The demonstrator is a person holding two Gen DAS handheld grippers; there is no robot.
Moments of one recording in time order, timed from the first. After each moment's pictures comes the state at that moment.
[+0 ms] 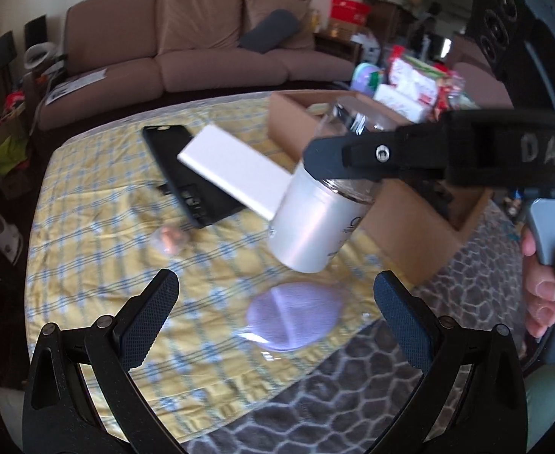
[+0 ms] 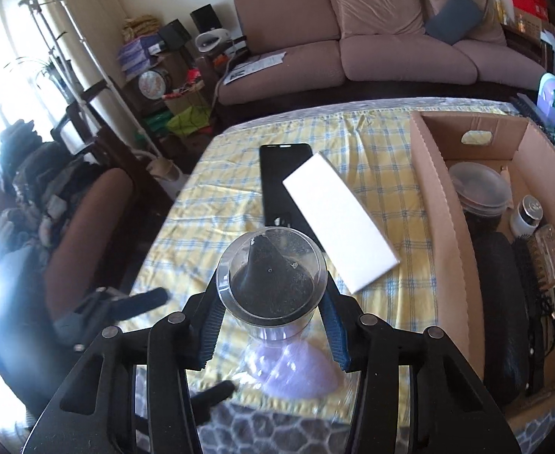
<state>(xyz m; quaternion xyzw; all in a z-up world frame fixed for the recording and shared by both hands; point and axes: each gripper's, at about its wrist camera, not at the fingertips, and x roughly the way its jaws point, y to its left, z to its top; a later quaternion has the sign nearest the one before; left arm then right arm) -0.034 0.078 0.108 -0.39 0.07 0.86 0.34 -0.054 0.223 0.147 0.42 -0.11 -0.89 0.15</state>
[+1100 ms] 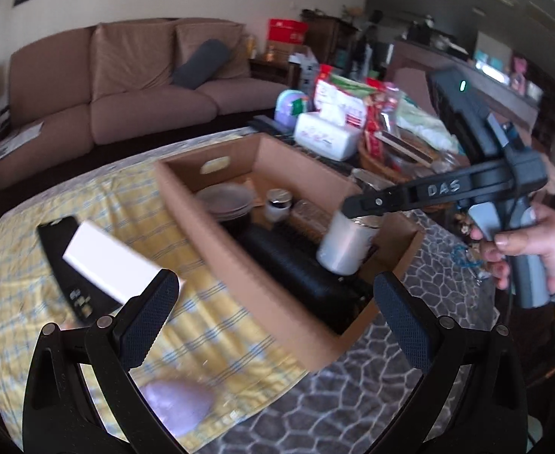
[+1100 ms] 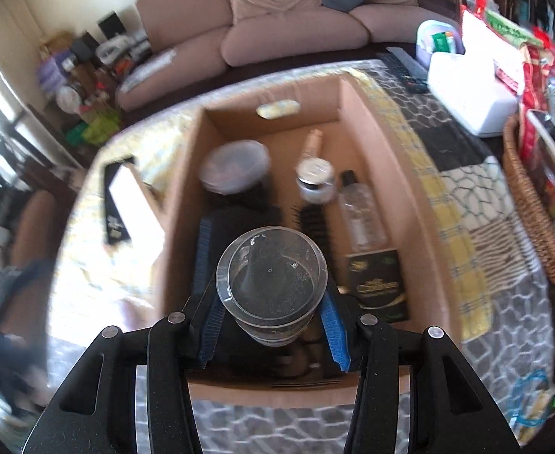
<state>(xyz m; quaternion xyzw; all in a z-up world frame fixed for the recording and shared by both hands) -0.022 0.209 0.159 -0.33 0.08 0.84 0.42 -0.023 0.437 0.156 0.48 -0.14 -0.87 0.03</state>
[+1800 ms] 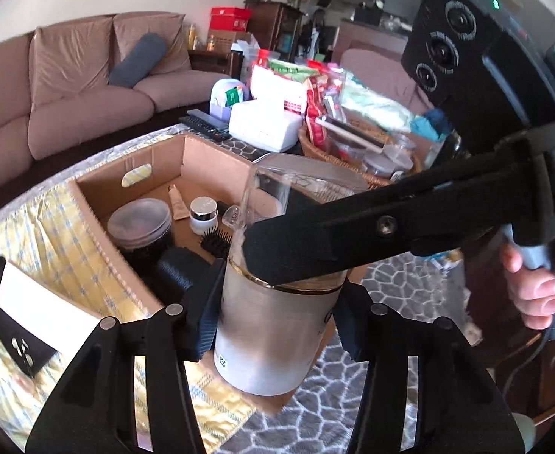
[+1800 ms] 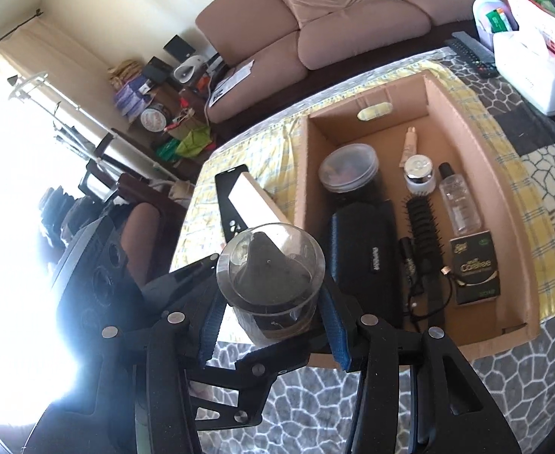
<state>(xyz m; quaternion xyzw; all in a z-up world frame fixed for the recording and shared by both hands) -0.019 0.261 0.161 -0.34 0.09 0.78 0.52 -0.007 0.414 0.195 0.45 -0.25 -0.84 0.18</state>
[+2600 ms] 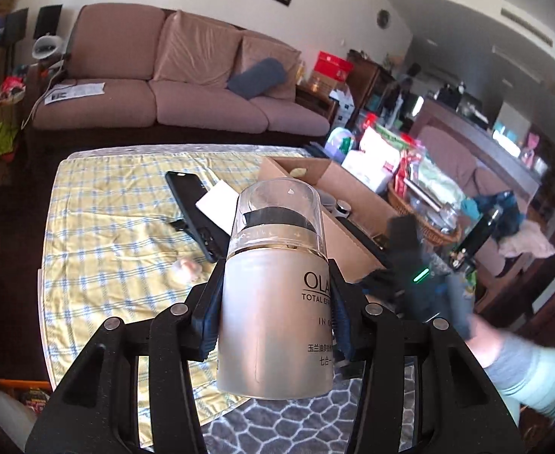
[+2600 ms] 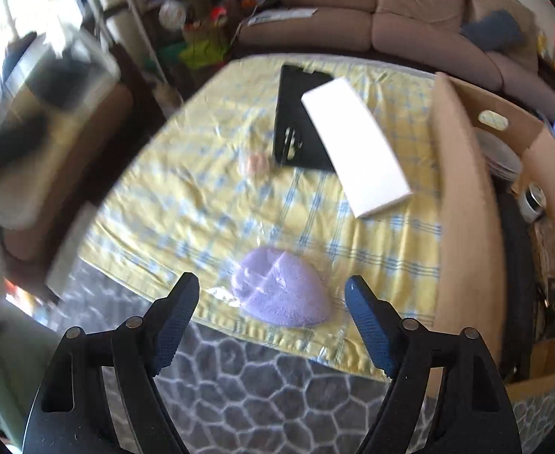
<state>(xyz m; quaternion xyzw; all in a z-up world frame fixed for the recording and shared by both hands) -0.052 -0.026 0.163 -0.34 -0.06 0.85 0.39 -0.024 0.180 0.088 0.49 0.03 -0.85 0.16</state>
